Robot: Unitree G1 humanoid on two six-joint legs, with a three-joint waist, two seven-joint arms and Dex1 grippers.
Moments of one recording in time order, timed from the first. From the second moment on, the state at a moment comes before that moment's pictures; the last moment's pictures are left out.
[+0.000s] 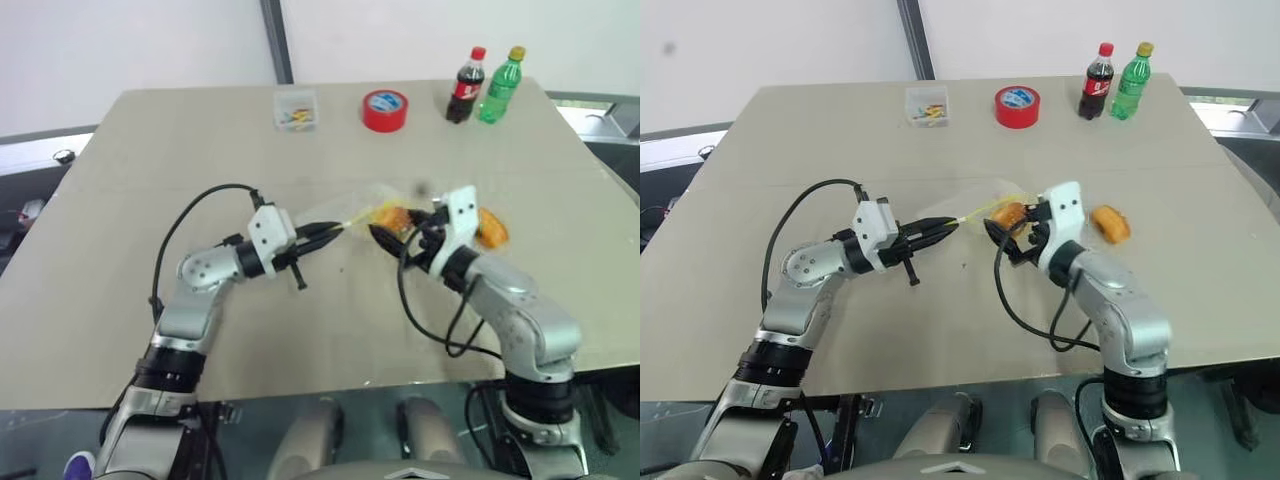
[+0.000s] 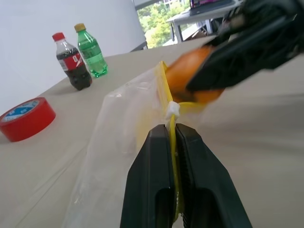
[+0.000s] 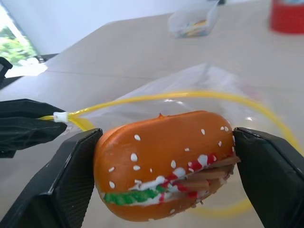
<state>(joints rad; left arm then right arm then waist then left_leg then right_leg) -0.35 0.52 -0.05 -0.01 -0.32 -0.09 -0.98 -0.37 -0.04 -0.02 -0.41 0.36 0.91 0.41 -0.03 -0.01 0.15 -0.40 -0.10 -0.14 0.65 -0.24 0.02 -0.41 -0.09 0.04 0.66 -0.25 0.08</state>
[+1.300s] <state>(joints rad) -0.21 0.49 0.01 -0.09 -0.42 0.01 -0.94 -0.54 -0.03 0.11 0.05 0.35 0.60 0.47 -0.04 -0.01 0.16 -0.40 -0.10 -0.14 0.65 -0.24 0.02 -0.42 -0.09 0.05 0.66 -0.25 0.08</state>
